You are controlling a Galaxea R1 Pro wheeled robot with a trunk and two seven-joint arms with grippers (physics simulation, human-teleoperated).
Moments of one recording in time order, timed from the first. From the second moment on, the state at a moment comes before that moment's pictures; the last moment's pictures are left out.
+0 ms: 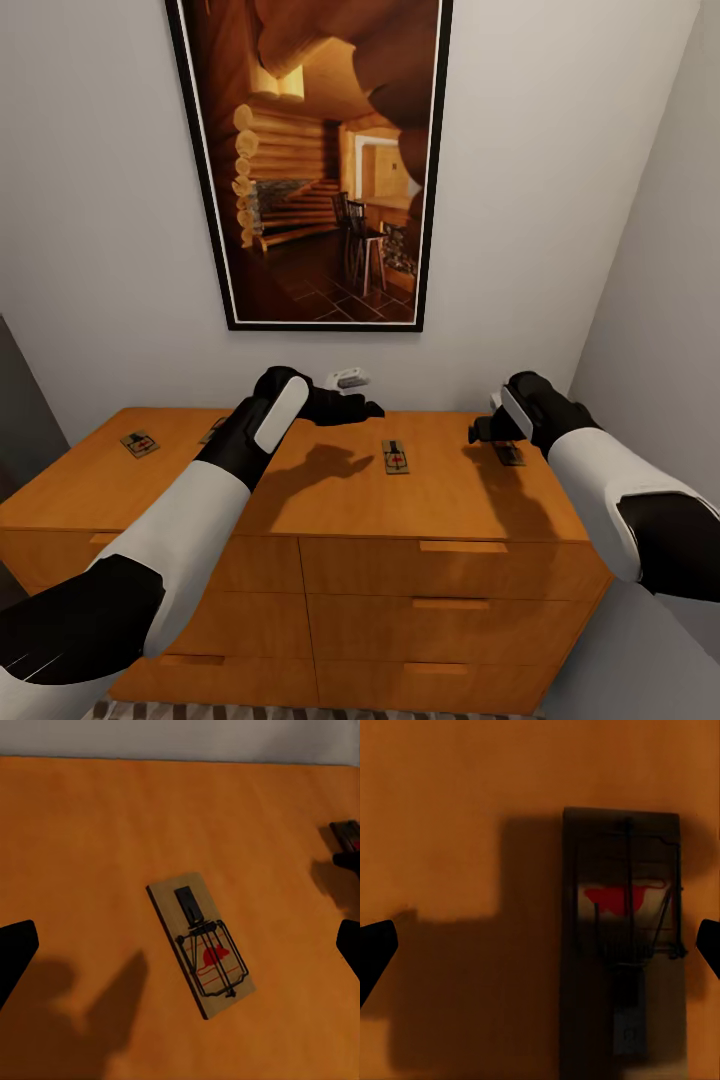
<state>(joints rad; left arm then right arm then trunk) -1.11 -0.15 -0.30 -0.85 0.66 1.01 0.07 -1.28 -0.10 0.14 -0.36 -0.05 0.99 0.03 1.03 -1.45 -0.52</state>
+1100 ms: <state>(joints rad) -1.11 -0.15 -0.31 -0.85 0.66 1.01 0.07 -1.22 -0.11 0.14 -0.41 -0.05 0.98 0.03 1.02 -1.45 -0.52</state>
